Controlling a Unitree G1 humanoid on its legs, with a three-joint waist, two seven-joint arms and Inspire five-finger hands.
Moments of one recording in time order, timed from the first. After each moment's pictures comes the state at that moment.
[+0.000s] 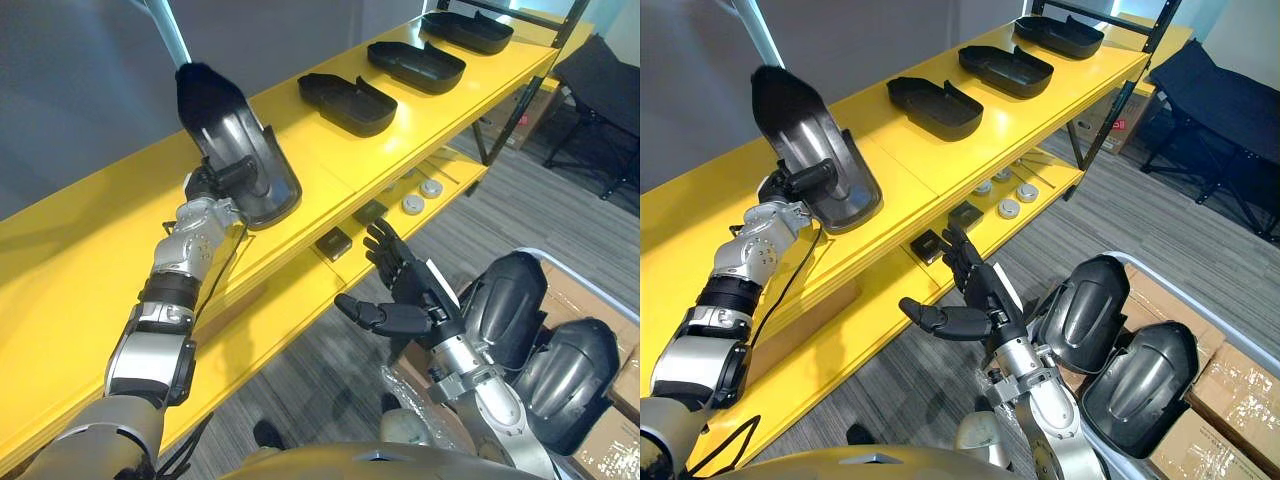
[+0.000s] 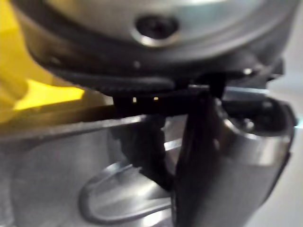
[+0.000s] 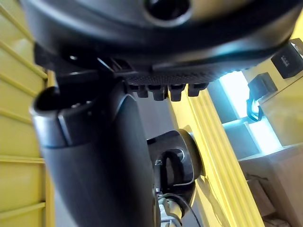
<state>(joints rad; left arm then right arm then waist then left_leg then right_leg) -0.71 0.39 0.00 0.65 -0.61 0.27 0.34 0.38 -0.28 0.23 -0.33 0.34 -0.16 0.21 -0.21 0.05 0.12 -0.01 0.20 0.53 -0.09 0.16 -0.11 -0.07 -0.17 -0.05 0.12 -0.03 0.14</state>
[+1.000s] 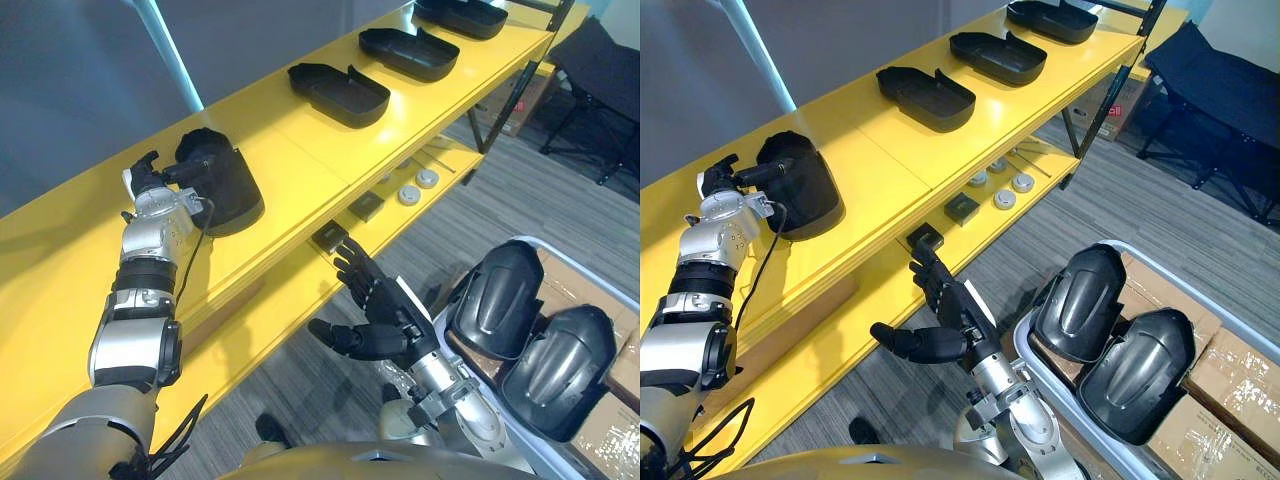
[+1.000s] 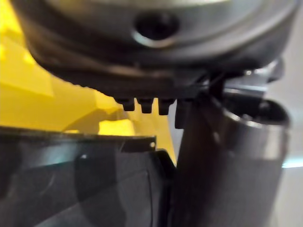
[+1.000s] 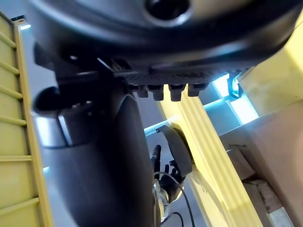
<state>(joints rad) -0.78 0.45 0.15 0.70 -0.40 0.37 0.49 0.42 -0.28 0.37 -0.33 0.34 -0.15 0.22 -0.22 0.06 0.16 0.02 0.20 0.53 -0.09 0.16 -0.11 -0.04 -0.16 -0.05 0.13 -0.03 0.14</state>
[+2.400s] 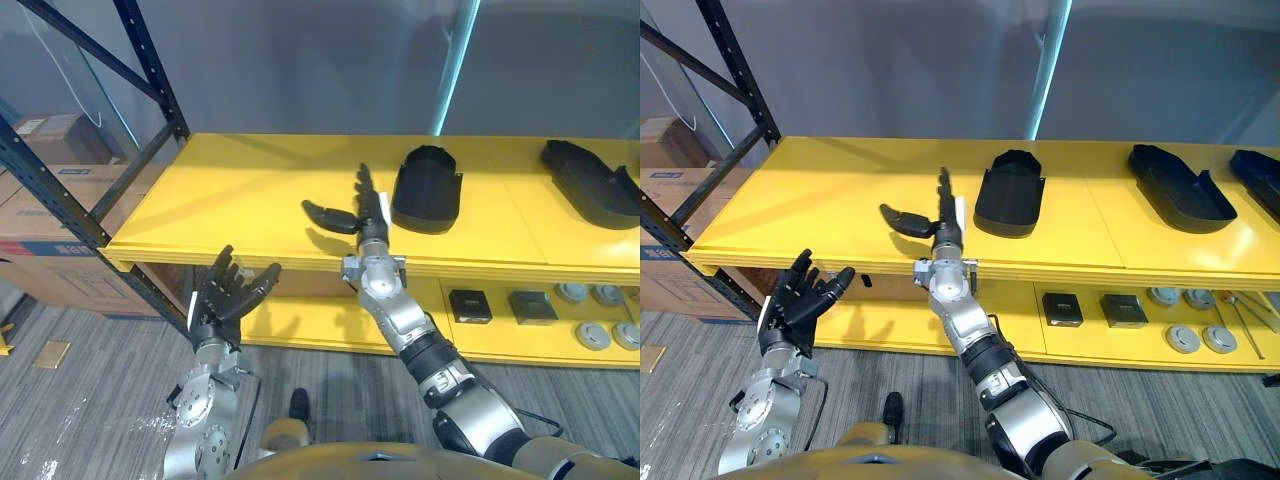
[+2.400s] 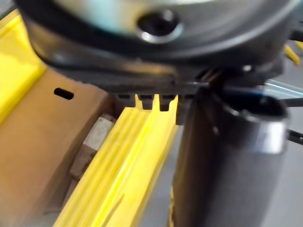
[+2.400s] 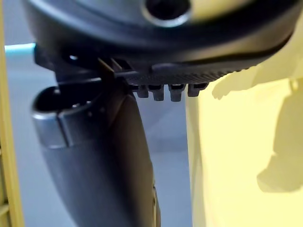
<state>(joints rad) 0.37 0.05 -0.03 -0.13 -0.51 -0.09 0.11 -0.47 0.02 0.32 0.47 0.18 -0.07 -0.53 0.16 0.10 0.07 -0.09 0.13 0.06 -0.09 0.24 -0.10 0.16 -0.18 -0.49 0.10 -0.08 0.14</state>
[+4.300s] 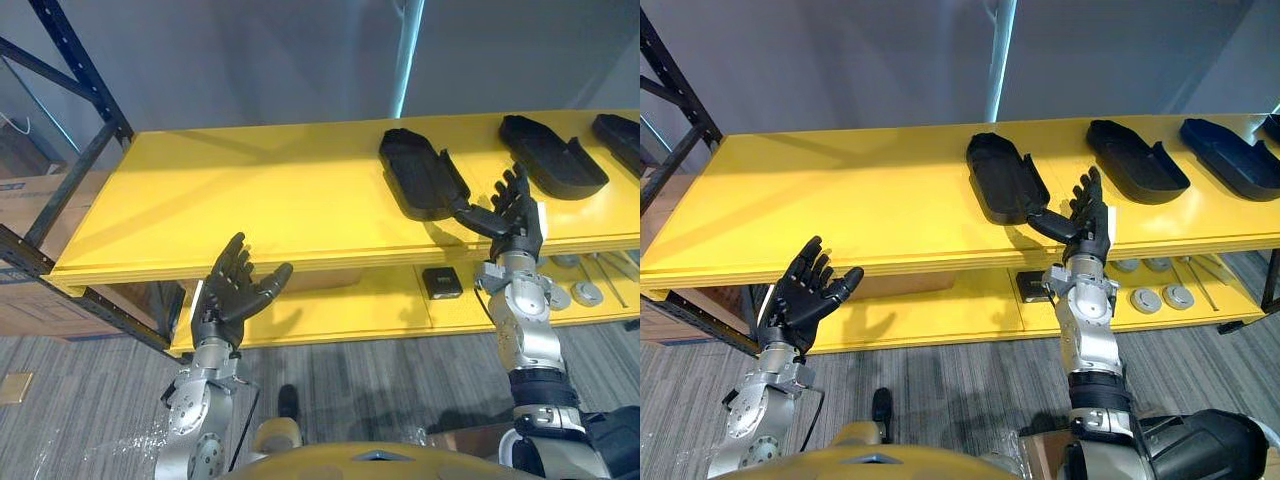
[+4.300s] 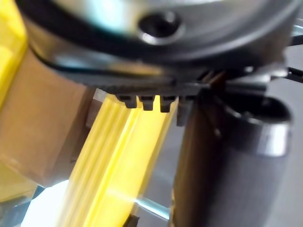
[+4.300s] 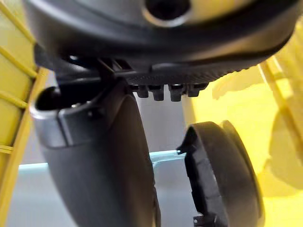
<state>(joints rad) 0.40 0.12 -0.07 -0.21 -0.50 -0.13 0.03 -0.23 -0.32 -0.16 0.30 0.37 -0.10 -0.15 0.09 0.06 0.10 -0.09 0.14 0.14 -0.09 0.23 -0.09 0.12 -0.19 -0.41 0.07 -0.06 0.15</state>
